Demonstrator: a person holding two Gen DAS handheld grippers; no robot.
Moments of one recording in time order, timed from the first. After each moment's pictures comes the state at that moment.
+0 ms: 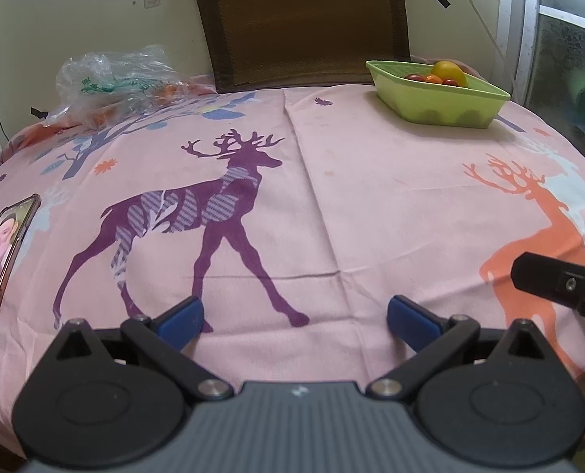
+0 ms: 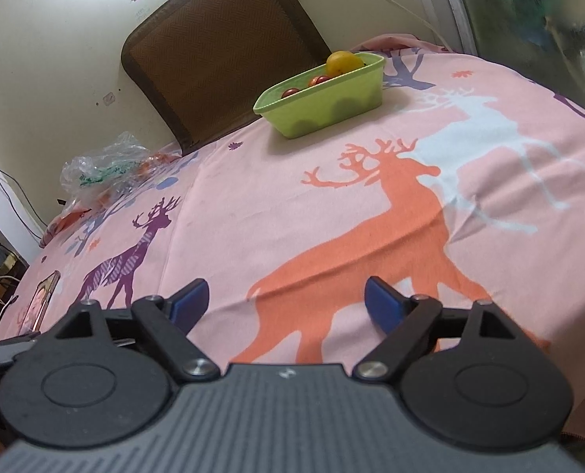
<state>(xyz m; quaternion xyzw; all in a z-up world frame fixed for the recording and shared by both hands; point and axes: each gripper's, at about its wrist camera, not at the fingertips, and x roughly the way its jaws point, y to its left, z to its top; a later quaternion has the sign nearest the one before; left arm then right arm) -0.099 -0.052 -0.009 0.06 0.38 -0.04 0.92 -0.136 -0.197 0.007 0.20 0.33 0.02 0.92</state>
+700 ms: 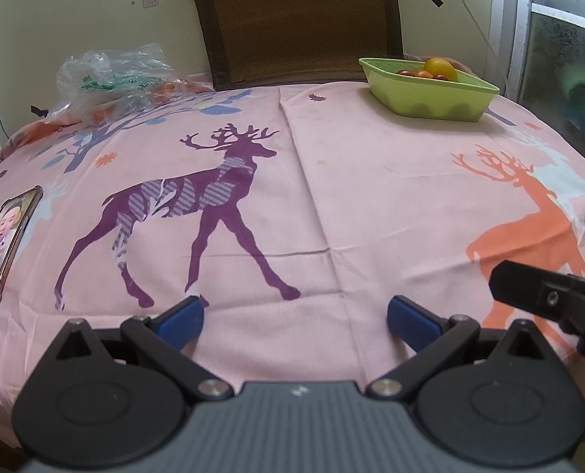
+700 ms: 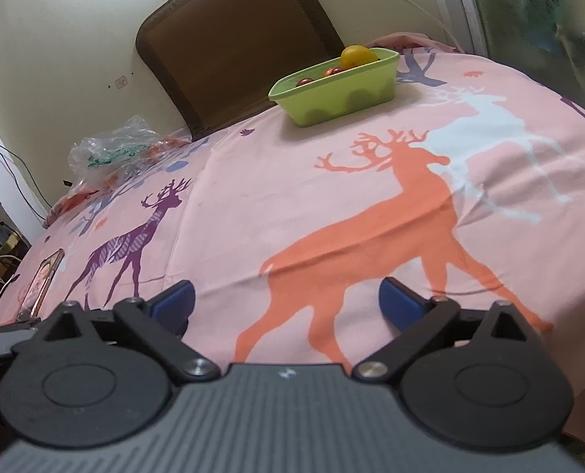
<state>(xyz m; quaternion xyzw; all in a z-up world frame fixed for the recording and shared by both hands) -0.113 -0.052 -0.012 0.06 0.38 -0.05 0.92 -0.145 -0.187 0.005 0.18 0.33 0.04 0.92</state>
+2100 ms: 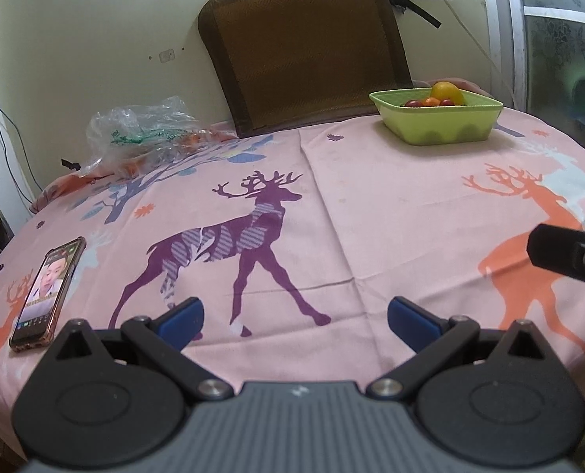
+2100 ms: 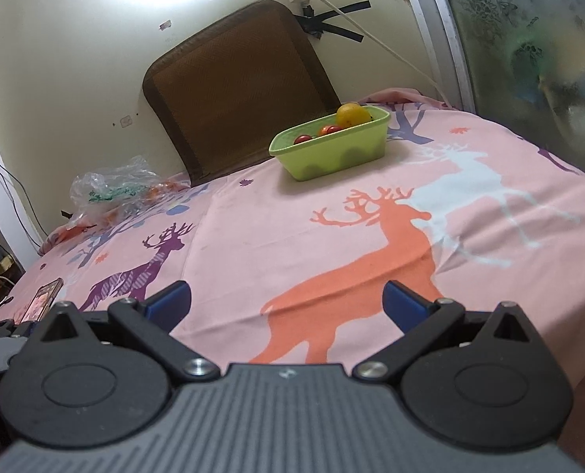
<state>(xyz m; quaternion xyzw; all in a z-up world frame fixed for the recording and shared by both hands) -0.130 -0.058 0.007 0.12 0.31 -0.01 0.94 -0.165 -0.182 0.025 0.16 0.26 0.01 0.95</state>
